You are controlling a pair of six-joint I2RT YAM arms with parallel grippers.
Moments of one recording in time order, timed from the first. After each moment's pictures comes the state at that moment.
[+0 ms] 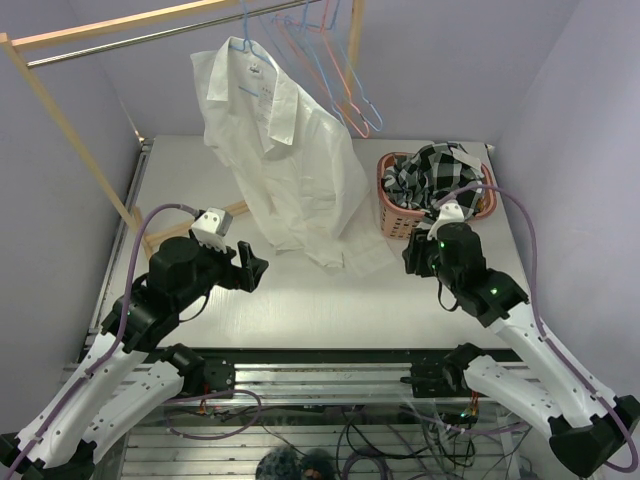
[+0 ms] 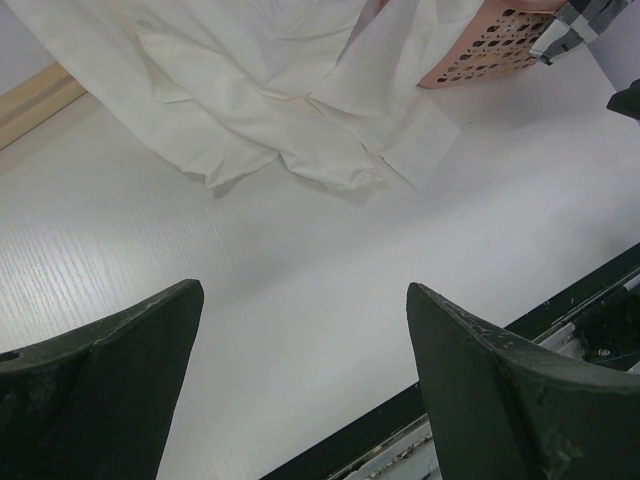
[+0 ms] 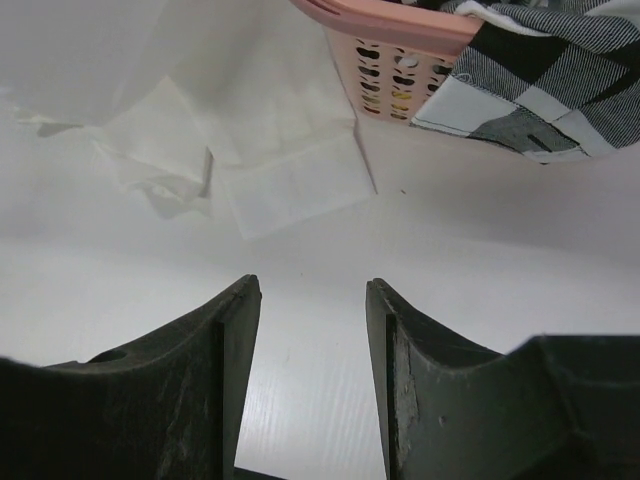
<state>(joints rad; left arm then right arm) -0.60 0.60 0.81 -0.57 -0.02 -0.32 0.54 0.78 0.79 -0.57 0.25 0.28</state>
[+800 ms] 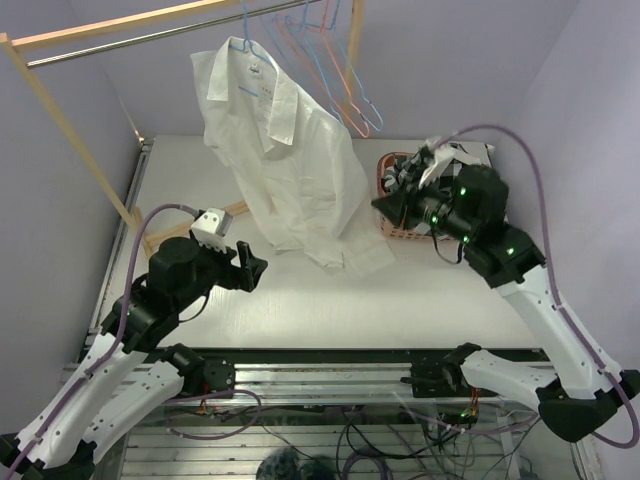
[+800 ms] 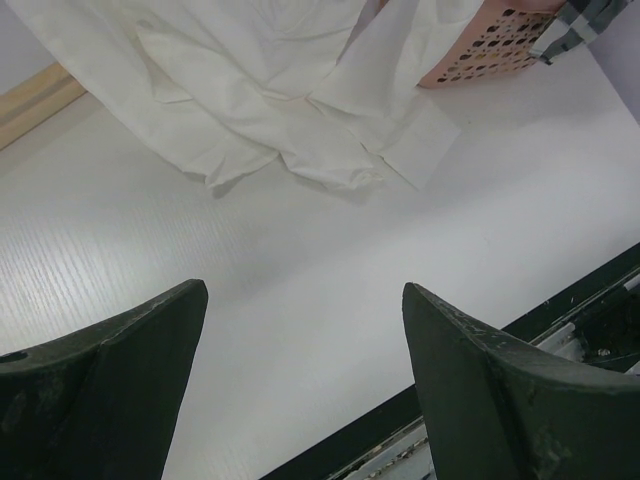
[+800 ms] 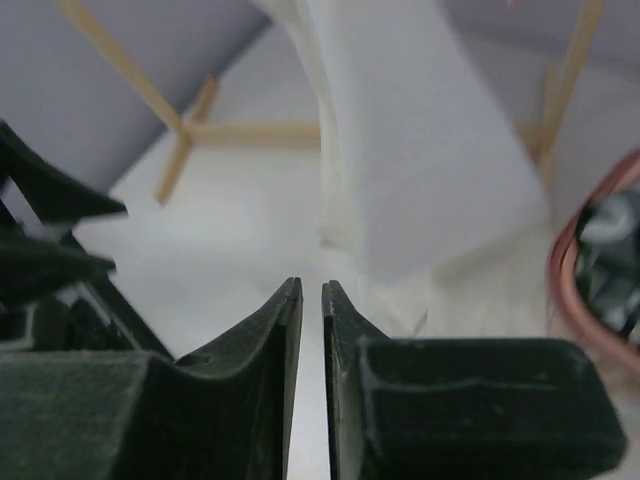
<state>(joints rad) -0.60 0.61 0.81 -0.57 -0.02 -0.32 0.54 1.00 1.20 -0.48 -0.25 0.23</state>
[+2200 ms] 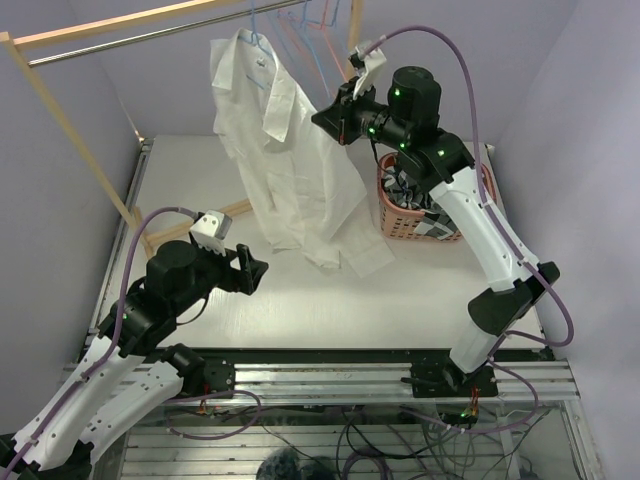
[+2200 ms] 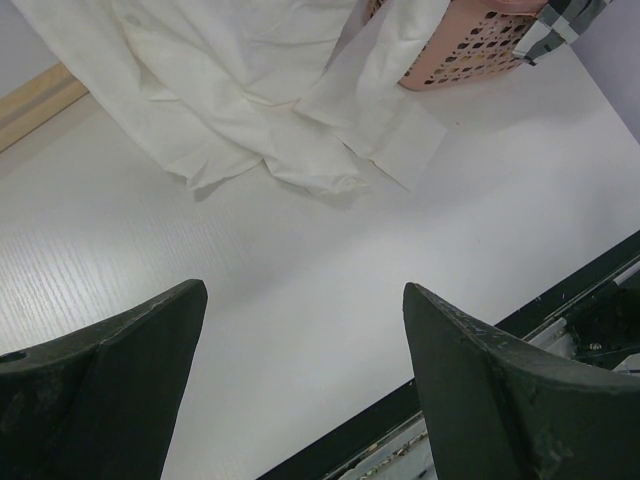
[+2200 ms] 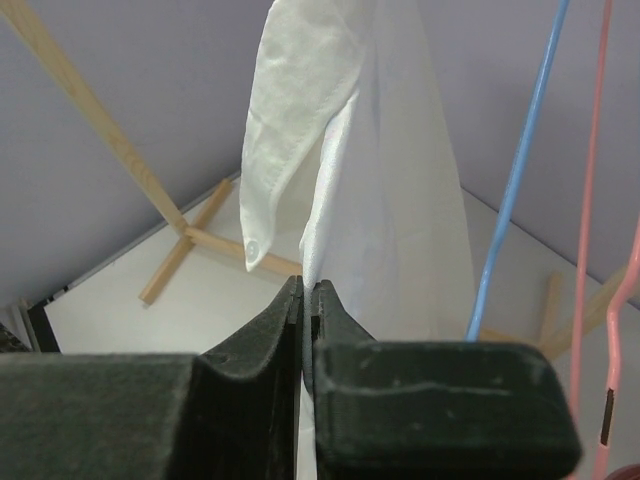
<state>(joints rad) -0.63 0.58 0.81 -0.57 -0.03 -0.32 0.60 1.71 2.06 -0.45 -0.30 0.09</state>
